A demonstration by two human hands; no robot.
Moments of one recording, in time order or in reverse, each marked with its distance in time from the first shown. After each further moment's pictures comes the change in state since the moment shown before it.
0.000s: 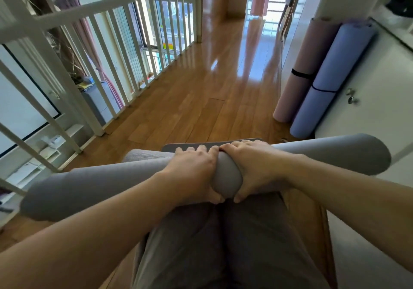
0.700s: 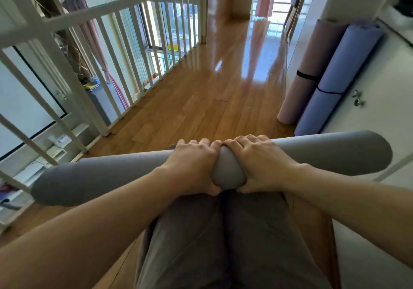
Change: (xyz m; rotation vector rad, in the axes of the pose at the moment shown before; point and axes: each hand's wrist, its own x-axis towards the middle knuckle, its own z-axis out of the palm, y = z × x) left_hand 0.002 -0.011 -0.001 0.022 0.222 0.007; right_hand -0.004 0.002 0.014 -0.144 0.240 0.010
